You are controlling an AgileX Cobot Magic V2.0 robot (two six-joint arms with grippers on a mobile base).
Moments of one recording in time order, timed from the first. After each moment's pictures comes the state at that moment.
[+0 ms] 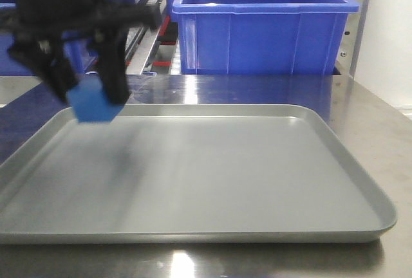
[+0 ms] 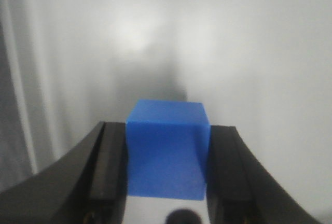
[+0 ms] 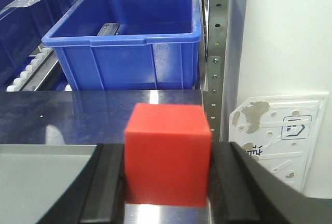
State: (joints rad) left arm -0.63 1.57 -1.27 0.00 0.97 -0.40; right arm 0.08 0.25 -0.39 0.05 0.32 0.08
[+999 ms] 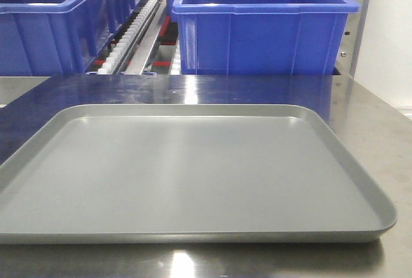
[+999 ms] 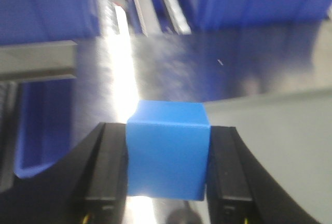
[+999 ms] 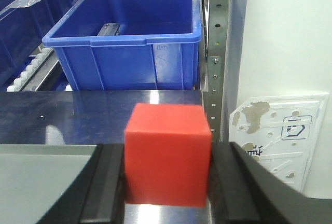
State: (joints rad) left arm -0.24 0.69 -0.48 -0.20 0.20 0.11; right arm 0.08 0.25 -0.39 0.05 0.32 0.08
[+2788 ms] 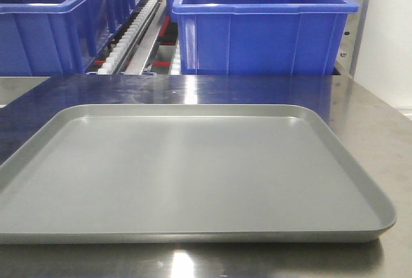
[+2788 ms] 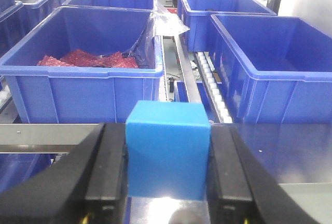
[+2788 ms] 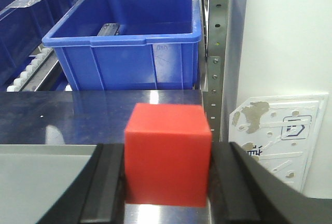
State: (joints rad) left arm -0.08 0.36 -0.44 -0.20 0.19 0.11; right arm 0.08 0.25 -0.39 0.05 0.32 0.08
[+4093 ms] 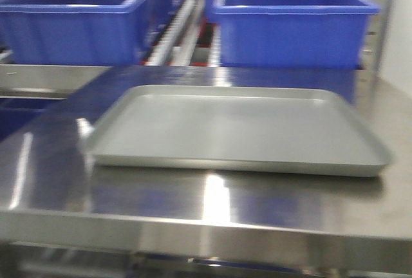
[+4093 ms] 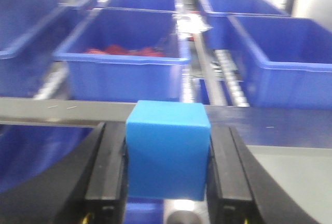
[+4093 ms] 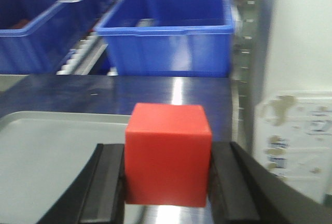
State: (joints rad) left arm -0.08 0.36 -0.44 -0.20 0.19 0.11; right arm 0.08 0.25 -0.39 0.05 0.32 0.08
